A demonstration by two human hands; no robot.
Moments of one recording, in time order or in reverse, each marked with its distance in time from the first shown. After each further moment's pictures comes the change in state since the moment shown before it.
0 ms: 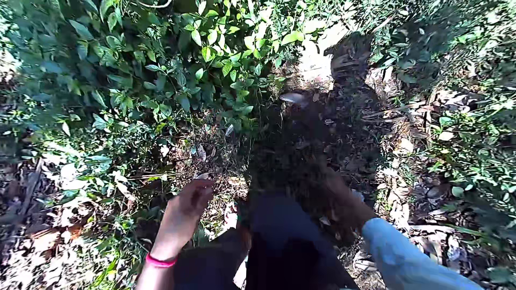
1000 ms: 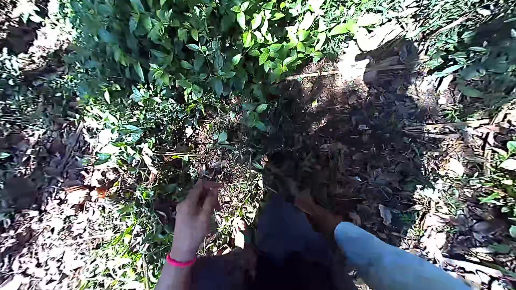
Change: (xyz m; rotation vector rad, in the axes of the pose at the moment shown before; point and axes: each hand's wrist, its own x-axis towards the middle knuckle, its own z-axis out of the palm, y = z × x) left_hand -0.038 -0.042 0.015 -0.056 0.259 -0.057; right_hand -0.001 0.016 0.159 -0.504 -0.432 -0.062
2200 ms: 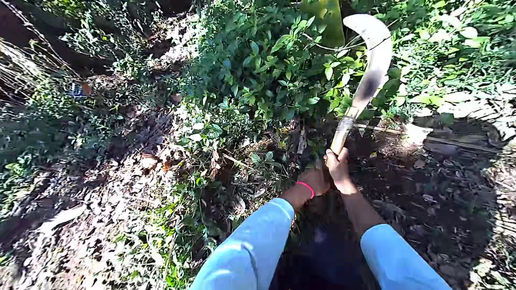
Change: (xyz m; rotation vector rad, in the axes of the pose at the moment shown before) left_hand 0.148 0.068 0.089 0.176 -0.513 -0.129; right_hand -0.008 -0.267 -0.087 0.533 0.535 -0.675
